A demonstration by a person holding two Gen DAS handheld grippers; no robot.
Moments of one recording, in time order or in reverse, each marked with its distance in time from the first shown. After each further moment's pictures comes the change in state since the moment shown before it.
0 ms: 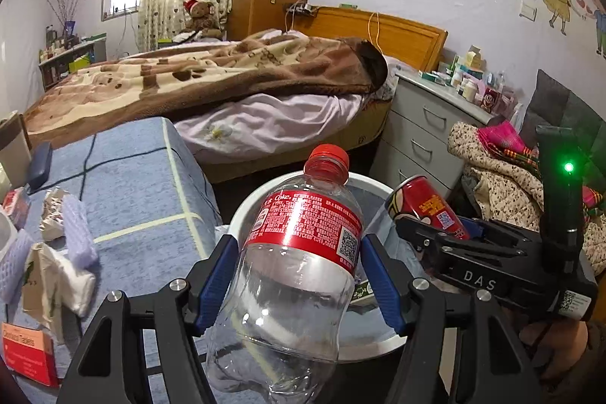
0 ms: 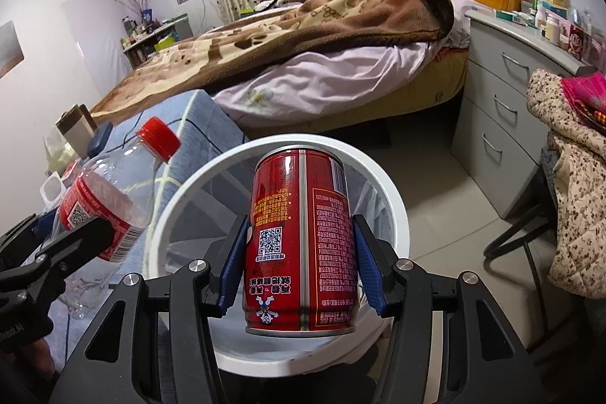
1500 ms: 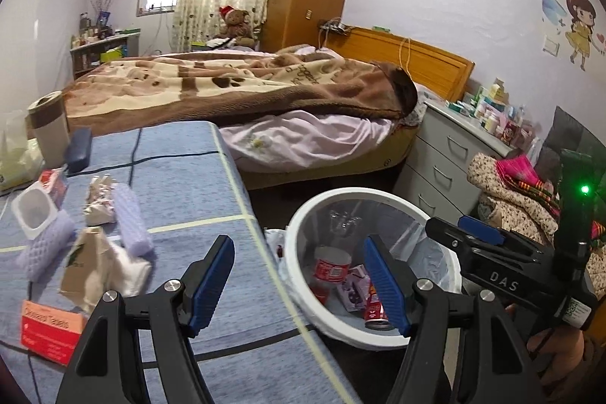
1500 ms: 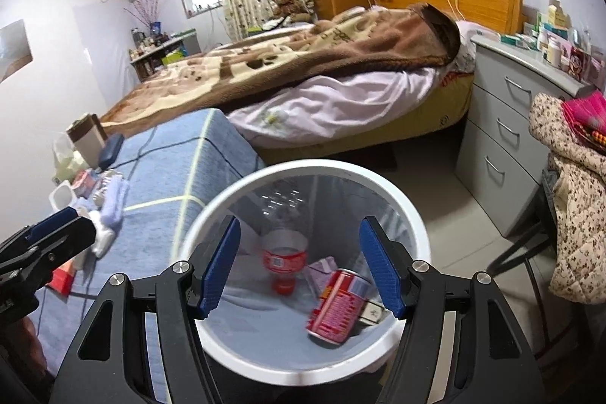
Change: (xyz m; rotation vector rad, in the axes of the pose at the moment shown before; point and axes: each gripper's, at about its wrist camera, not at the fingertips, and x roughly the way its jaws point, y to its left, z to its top) left arm -0.051 0.055 -0.005 -0.105 -0.075 0.062; right arm -0.024 0.029 0.007 -0.032 -0.107 0.018
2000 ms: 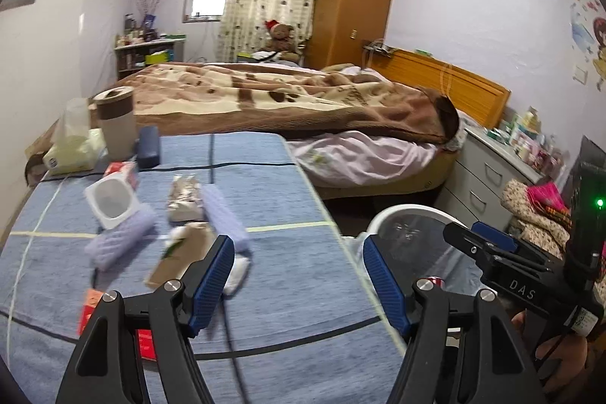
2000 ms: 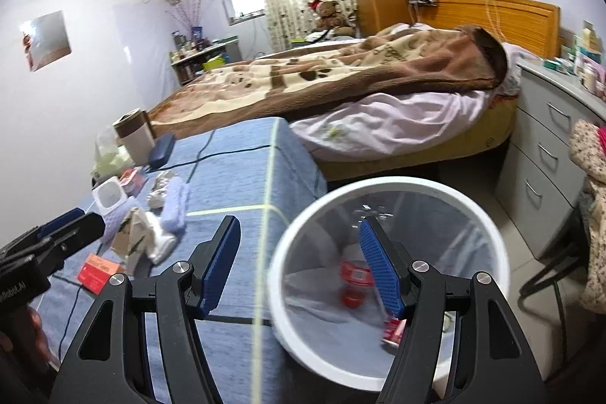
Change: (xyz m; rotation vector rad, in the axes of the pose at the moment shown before) left arm -0.055 0.080 -0.009 -0.089 -0.065 0.139; right arm 0.006 0.065 -0.002 -0.069 -0.043 0.124
